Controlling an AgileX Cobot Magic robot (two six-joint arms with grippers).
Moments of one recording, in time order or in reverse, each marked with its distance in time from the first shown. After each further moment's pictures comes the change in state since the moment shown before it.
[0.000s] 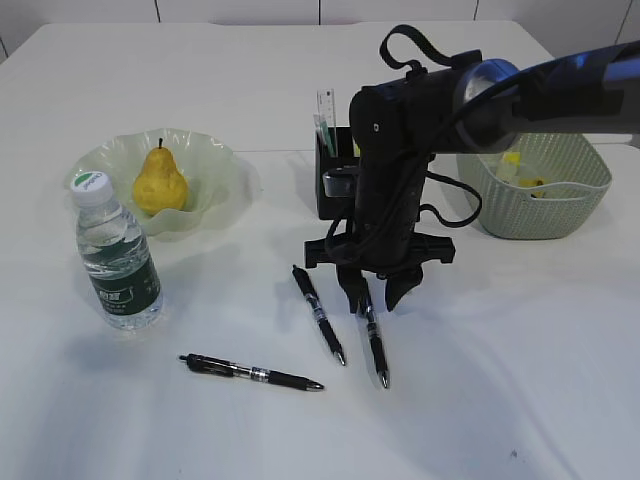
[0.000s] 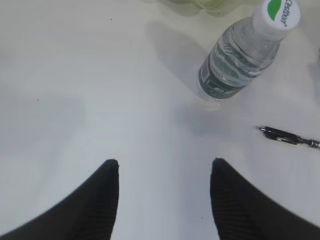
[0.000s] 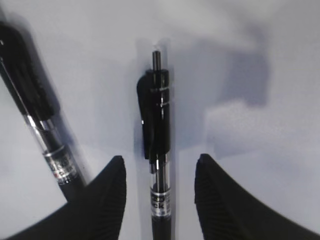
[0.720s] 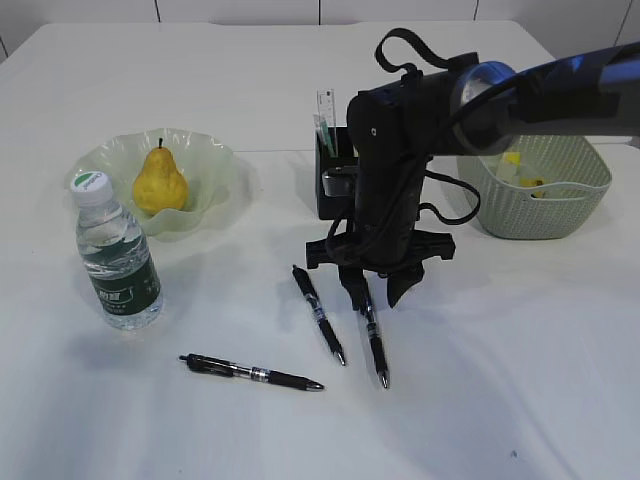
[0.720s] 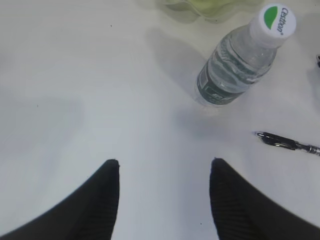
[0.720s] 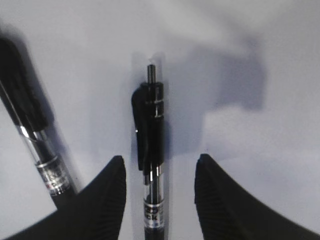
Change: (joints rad) left arm 0.000 0.000 0.000 0.000 -0.018 0.000; right arm 0.006 0.004 0.000 -0.045 -0.017 0.004
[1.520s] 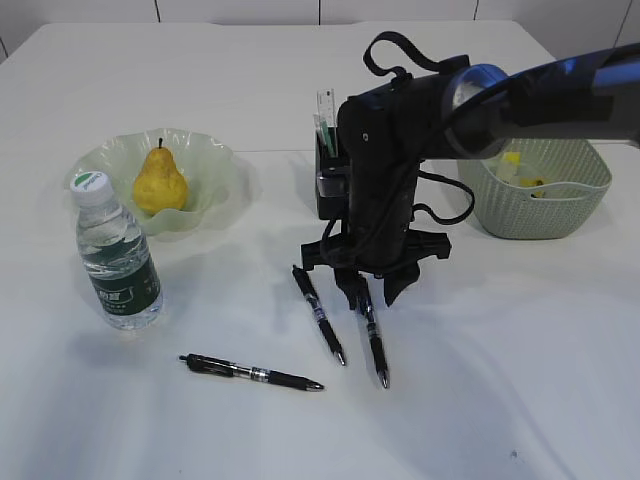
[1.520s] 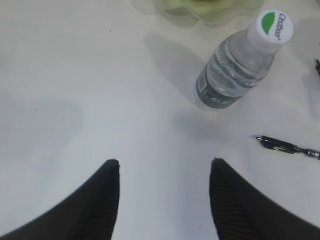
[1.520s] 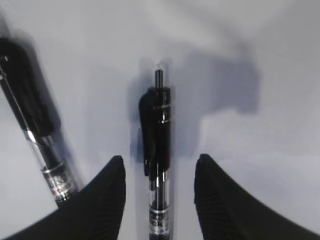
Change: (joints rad) left arm 0.000 0.000 0.000 0.000 -0.014 0.000; right arm 0.018 0.000 0.000 -0.034 -0.014 0.030
